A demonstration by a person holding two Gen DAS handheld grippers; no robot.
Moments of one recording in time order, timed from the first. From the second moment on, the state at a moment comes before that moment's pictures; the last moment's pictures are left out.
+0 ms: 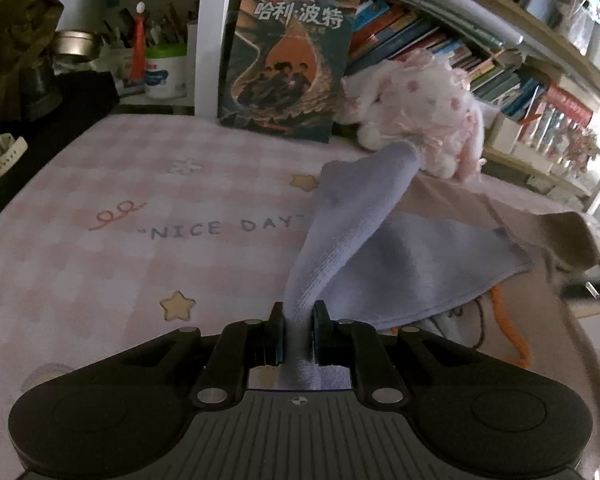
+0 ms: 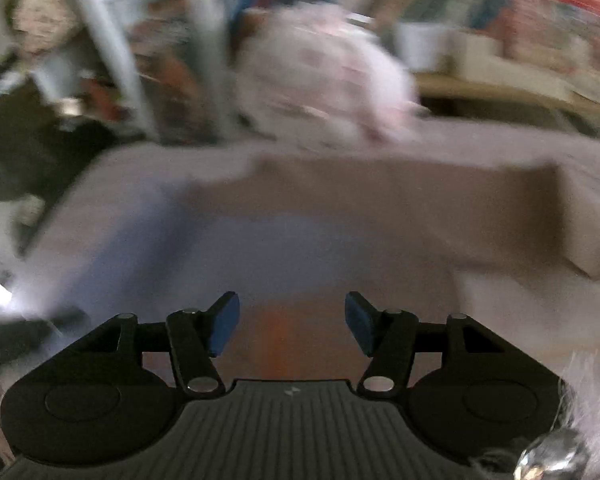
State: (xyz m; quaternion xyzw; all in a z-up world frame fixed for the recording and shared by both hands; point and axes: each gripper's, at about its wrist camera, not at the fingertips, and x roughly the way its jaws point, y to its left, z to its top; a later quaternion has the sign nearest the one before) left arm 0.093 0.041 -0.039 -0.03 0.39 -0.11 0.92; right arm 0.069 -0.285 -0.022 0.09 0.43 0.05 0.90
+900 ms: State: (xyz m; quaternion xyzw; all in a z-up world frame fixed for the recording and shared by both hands) left arm 0.039 -0.137 -0.025 0.24 0.30 -0.27 0.88; right arm -0.016 -0.281 -0.053 0.05 0.52 0.23 0.82
